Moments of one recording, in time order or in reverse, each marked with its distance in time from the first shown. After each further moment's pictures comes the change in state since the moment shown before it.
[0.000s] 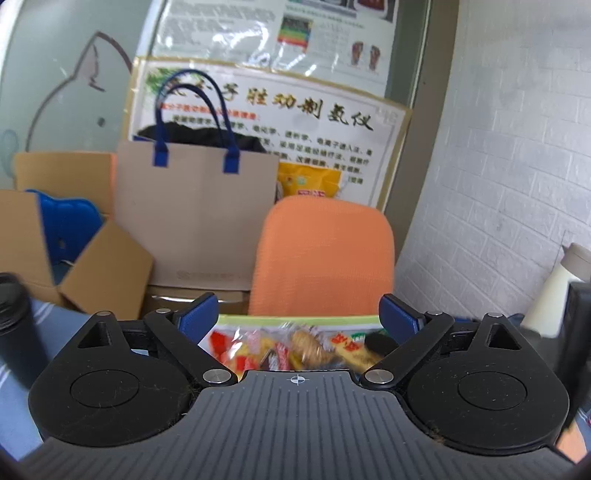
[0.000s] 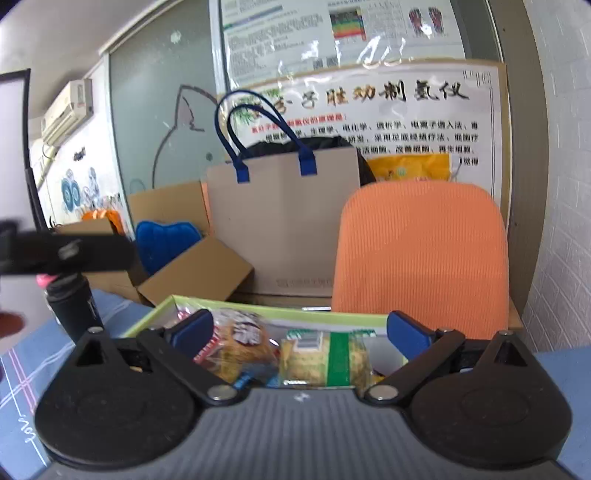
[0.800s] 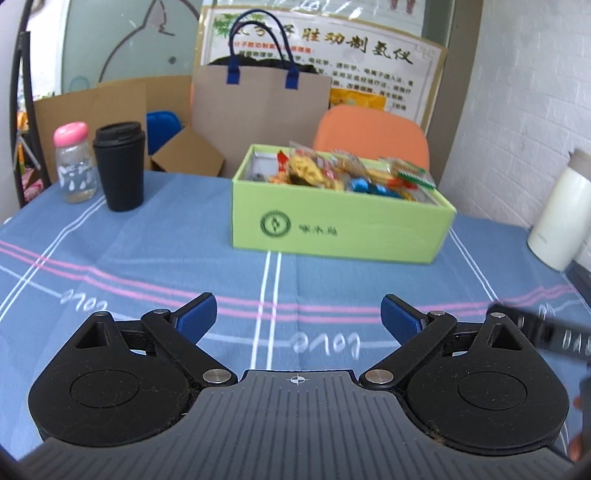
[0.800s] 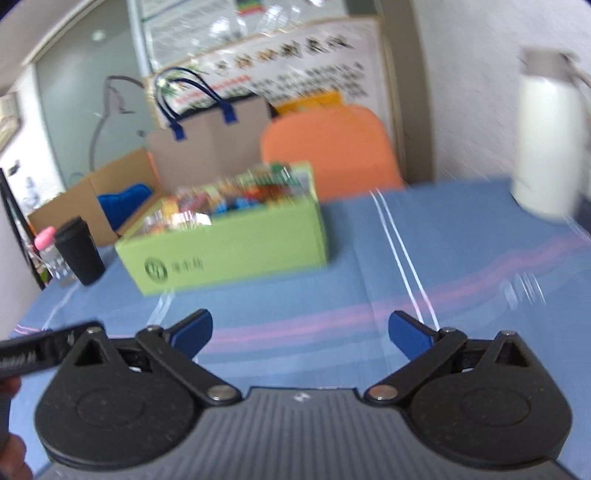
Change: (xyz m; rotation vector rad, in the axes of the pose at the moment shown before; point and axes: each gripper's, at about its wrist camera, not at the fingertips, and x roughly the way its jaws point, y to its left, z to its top) left arm -0.143 -0.036 -0.148 -0.033 0.175 0.182; right arm -0.191 0.052 -0.135 0.237 0.149 -0.287
